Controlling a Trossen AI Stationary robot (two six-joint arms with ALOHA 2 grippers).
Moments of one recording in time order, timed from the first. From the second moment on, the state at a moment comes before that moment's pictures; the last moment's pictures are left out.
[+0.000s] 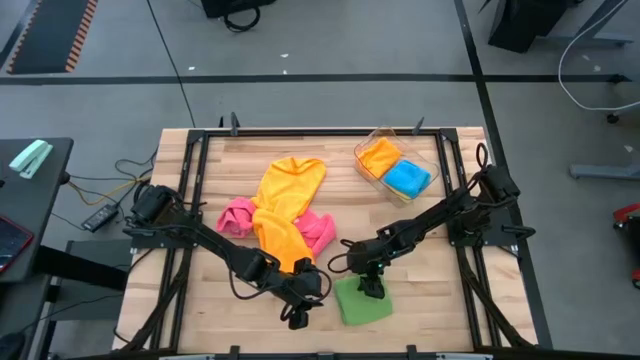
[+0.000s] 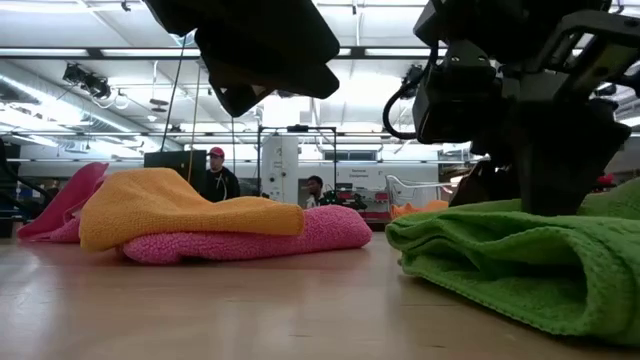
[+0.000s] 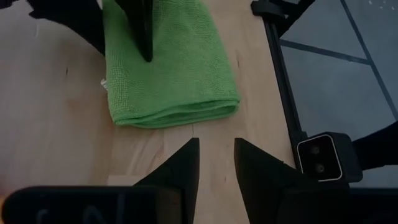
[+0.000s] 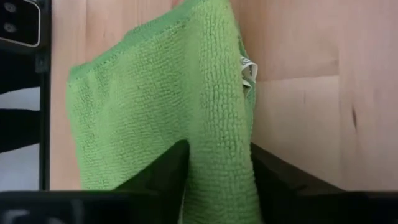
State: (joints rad) left arm -0.51 1.84 1.17 -0.01 -0.16 -0.53; right arm 0.33 1.81 0.84 -0.11 -0.30 0.50
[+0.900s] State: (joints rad) left arm -0.50 1.84 1.17 -0.01 -0.16 -0.54; right arm 0.24 1.69 0.83 -0.21 -0.38 0.47
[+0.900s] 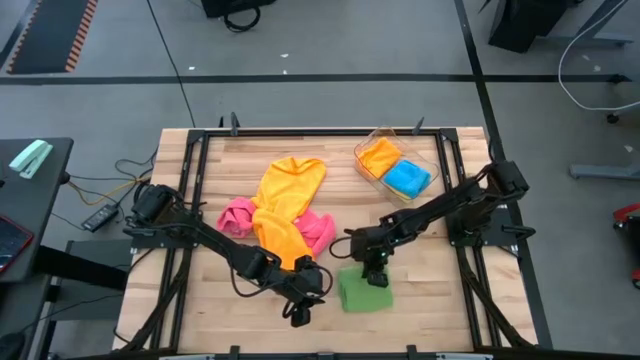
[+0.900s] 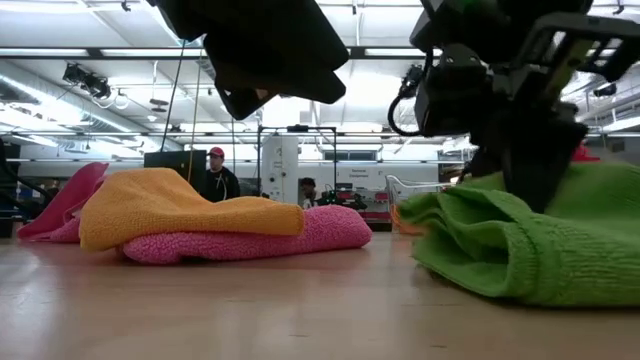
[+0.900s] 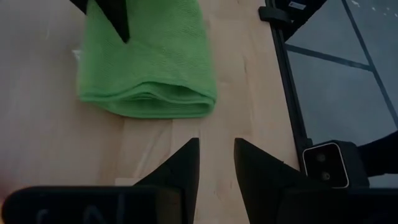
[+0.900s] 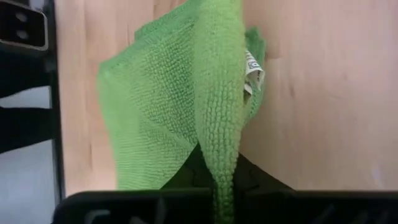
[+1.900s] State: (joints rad) left arm -0.50 1.84 1.17 -0.01 -0.16 -0.53; right arm -0.04 1.40 0.84 -0.38 -0.70 0.51
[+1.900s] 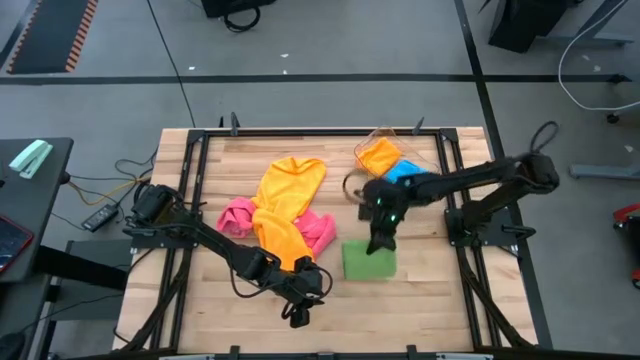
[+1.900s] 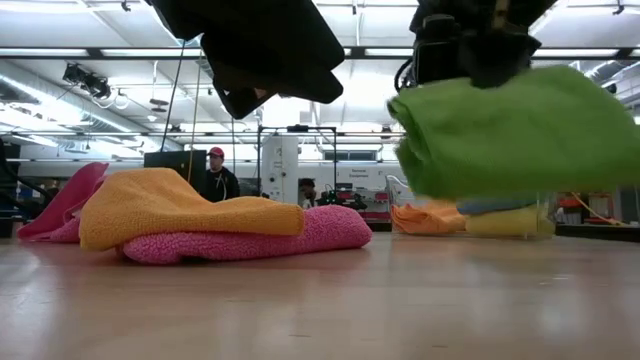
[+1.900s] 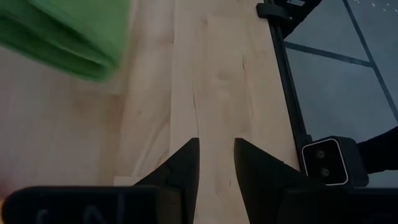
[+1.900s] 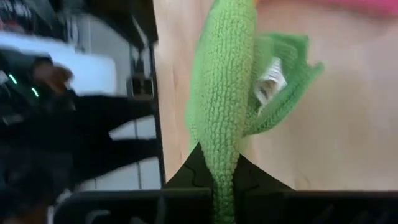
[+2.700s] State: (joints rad) left arm -0.48 1.84 1.17 -0.04 -0.16 -0.53; right arm -0.74 1.18 0.94 -0.82 -0.84 0.29
